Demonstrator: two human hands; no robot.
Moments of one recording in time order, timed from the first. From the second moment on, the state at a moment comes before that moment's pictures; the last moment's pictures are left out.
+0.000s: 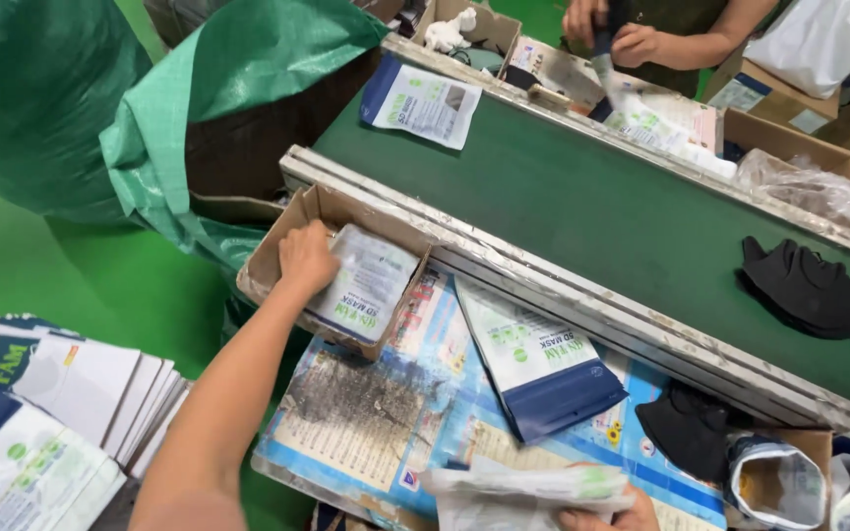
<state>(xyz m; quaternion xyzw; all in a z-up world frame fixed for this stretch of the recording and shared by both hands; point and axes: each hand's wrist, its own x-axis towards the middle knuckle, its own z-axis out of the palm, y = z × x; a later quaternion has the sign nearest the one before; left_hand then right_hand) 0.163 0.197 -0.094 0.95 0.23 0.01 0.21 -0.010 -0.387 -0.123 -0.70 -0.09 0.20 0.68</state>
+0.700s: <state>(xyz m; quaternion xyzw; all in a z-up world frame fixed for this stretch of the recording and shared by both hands) 0.199 0.217 -0.150 0.95 0.24 -0.02 0.20 -0.025 -0.390 -0.162 -0.69 0.00 0.18 0.70</state>
